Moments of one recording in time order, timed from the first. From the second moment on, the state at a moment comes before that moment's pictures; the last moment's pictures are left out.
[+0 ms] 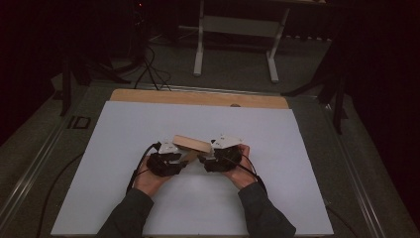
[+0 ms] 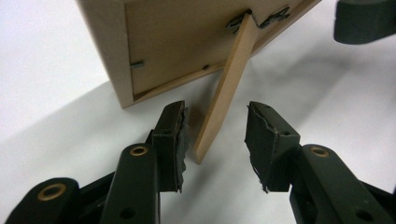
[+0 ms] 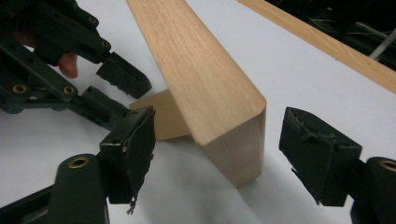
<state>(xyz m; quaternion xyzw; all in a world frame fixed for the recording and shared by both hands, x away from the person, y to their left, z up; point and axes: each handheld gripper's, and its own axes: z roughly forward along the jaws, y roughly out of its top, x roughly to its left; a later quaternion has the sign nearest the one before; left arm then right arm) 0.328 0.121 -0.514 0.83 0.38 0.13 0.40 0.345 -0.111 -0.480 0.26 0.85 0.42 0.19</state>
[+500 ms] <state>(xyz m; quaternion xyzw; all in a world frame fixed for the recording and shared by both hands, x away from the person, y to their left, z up) 0.327 0.131 -0.511 0.81 0.39 0.13 0.41 0.343 -0.122 -0.480 0.28 0.84 0.43 0.17</state>
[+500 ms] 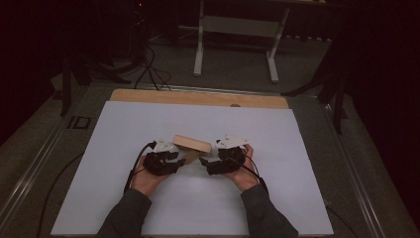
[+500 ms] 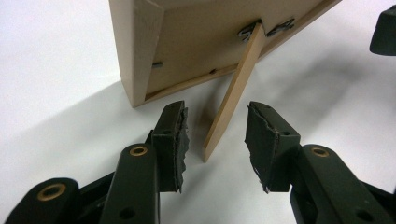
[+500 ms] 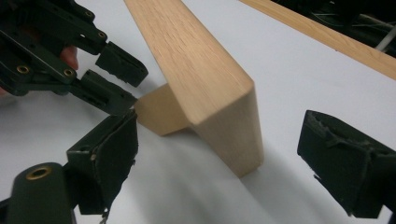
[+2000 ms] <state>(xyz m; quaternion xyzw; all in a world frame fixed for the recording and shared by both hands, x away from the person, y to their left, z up) 0.319 0.134 -0.488 0.80 0.38 0.15 0.44 0.341 -0.147 -0.489 0.32 0.82 0.44 0.16</state>
